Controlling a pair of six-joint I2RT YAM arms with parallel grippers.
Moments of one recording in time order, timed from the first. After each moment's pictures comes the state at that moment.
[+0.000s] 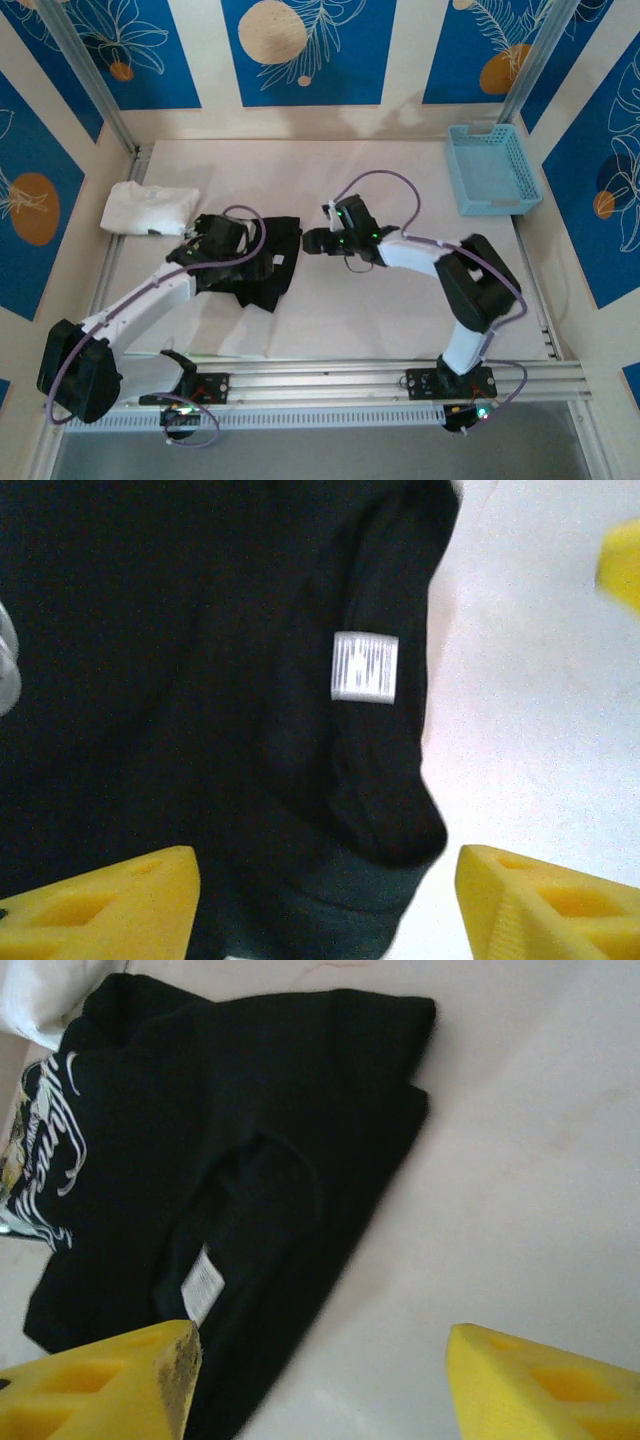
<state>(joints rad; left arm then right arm) -0.52 1.20 0.76 -0.56 0.08 -0.47 0.62 1.79 1.04 -0.01 -0.32 0.56</state>
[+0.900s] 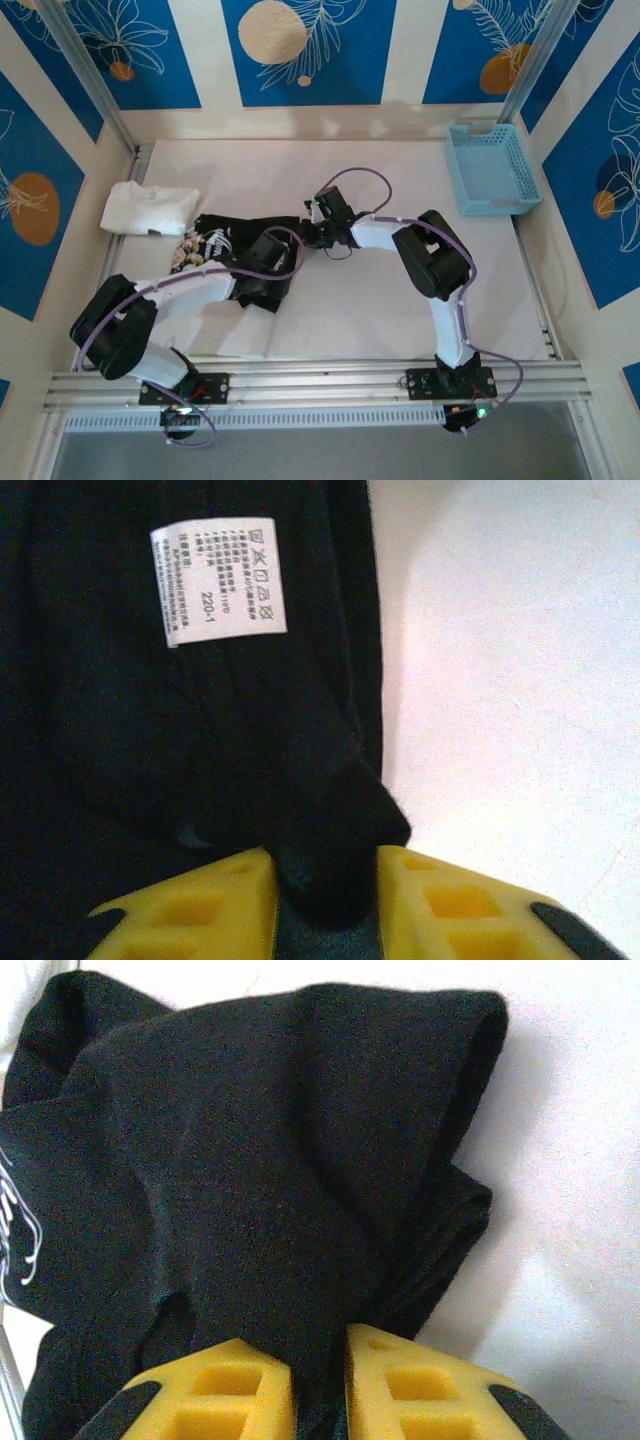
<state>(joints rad) -0.73 1.47 0.78 -0.42 -0.05 -0.45 0.62 2.09 1.29 -0.03 -0.45 0.66</state>
